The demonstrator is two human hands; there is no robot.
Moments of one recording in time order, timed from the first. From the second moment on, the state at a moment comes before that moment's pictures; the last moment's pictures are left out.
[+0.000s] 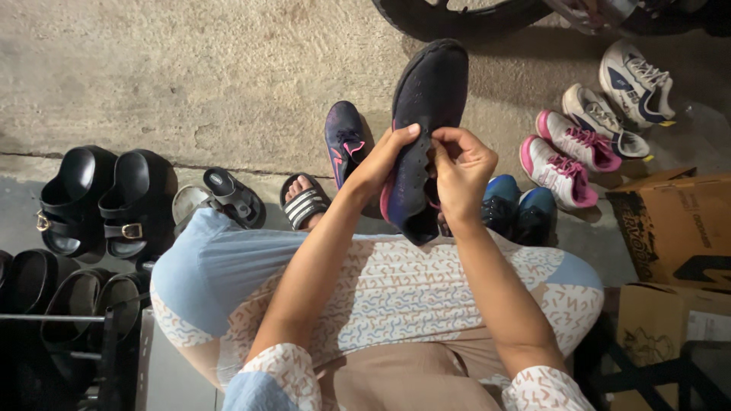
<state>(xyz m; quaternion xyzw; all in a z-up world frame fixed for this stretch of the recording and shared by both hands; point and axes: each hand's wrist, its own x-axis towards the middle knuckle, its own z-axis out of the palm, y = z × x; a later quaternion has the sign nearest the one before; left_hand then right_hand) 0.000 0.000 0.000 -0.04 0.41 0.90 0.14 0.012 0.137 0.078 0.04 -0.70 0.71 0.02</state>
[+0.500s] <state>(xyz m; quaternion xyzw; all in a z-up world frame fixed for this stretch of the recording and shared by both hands) 0.003 0.001 0.003 -0.07 0.40 0.90 0.15 0.009 0.136 0.073 0.08 -0.73 0.67 0.09</state>
